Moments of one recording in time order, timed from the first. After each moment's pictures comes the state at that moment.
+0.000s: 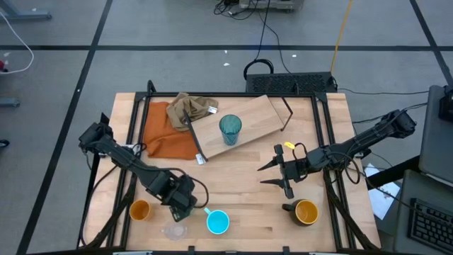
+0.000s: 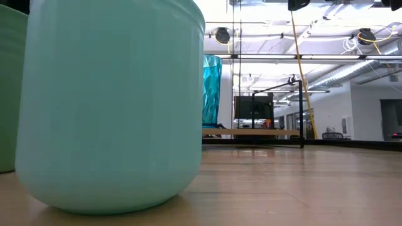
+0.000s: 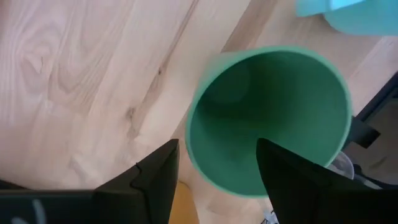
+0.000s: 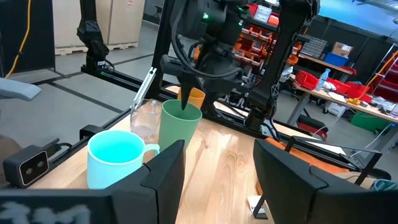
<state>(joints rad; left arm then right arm) -0.56 1.65 1.38 -1.21 0.08 -1.09 0.40 1.05 0.52 0.44 0.19 -0.25</state>
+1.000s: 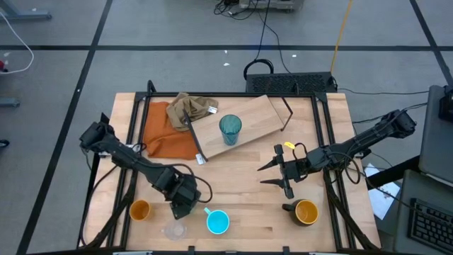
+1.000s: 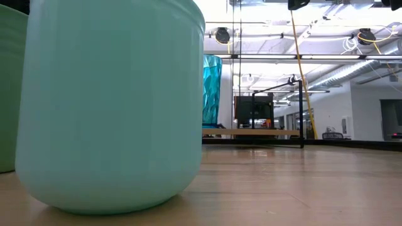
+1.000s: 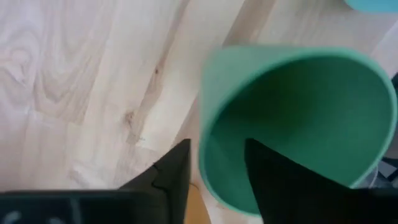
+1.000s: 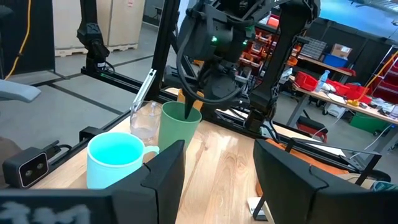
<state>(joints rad) -0.50 1.66 1.30 -1.15 0.17 -0.96 0.40 1.05 0.52 0.45 0.19 -0.25</state>
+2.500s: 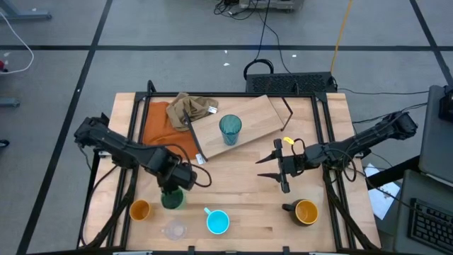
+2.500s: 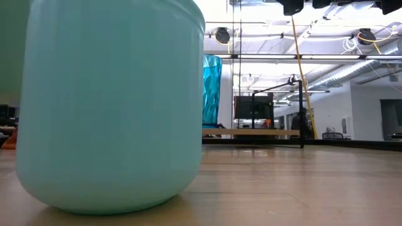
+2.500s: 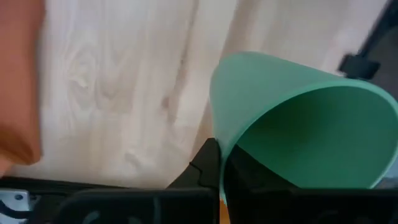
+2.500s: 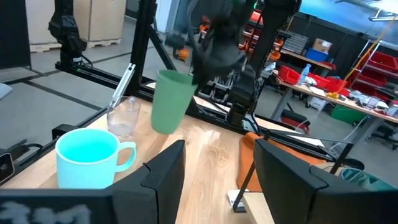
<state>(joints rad) -0.39 1.56 1.45 -1.40 0.19 -0.68 0.34 1.05 0.52 0.45 0.19 -0.26</state>
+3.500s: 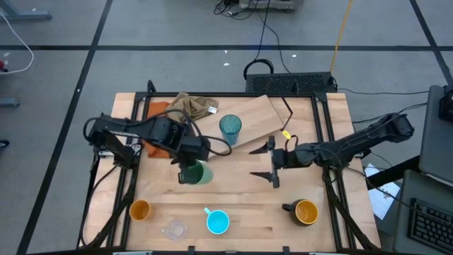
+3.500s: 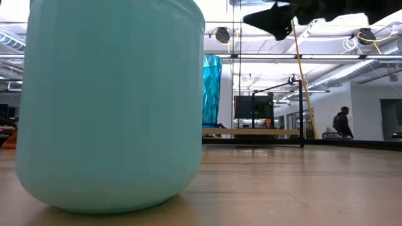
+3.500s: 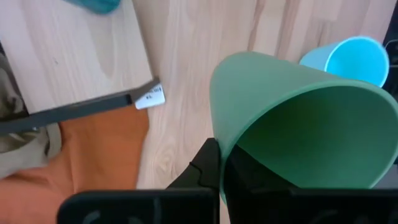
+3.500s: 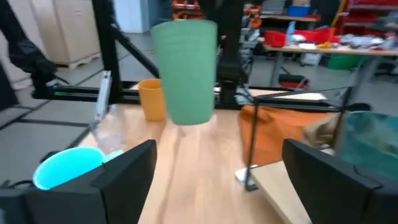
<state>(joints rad) -0.20 1.70 1.93 -1.57 -0.01 -0.39 0.26 1.18 0.54 0.52 0.19 0.01</state>
